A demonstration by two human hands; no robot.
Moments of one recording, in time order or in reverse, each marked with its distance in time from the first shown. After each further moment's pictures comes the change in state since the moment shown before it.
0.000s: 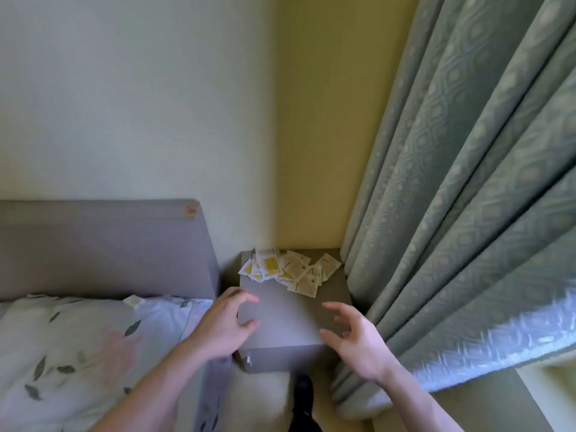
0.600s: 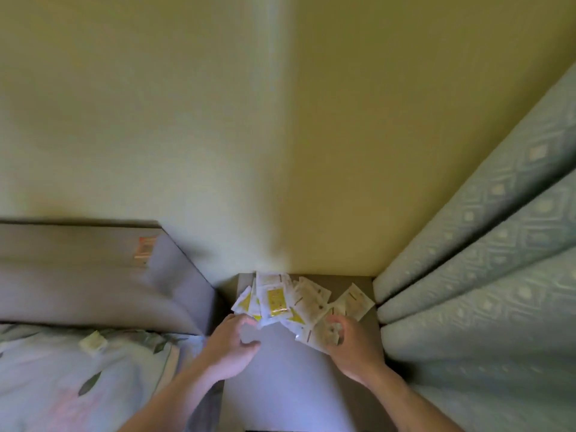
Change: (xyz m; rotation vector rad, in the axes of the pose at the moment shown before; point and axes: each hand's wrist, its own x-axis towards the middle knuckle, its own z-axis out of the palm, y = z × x) left_hand 0.285 -0.076 0.056 -0.150 -0.108 -0.376; right_hand 0.343 0.062 0.010 -0.193 -0.205 0.225
